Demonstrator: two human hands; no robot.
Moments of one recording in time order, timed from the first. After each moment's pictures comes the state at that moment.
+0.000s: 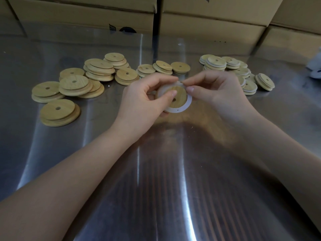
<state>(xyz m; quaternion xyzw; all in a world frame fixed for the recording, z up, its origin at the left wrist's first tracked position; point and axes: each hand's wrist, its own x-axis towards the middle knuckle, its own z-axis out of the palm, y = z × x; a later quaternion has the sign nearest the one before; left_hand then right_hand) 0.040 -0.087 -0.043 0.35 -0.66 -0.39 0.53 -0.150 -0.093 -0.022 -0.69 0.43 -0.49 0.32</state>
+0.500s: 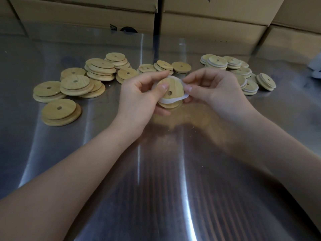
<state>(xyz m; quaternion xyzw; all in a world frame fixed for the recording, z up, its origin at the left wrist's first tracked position) 0.037 -0.089 -0.038 0.37 -0.54 -0.50 0.57 -0.140 -0.090 -0.020 -0.64 0.46 -0.49 0.38</state>
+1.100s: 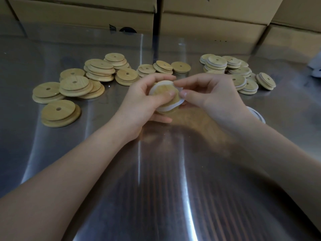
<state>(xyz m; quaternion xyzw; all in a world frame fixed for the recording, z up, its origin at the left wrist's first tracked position) 0.043 -0.093 -0.039 0.38 -0.56 -0.56 0.47 -0.128 -0.080 -0.019 -0.65 0.47 -0.48 0.35</state>
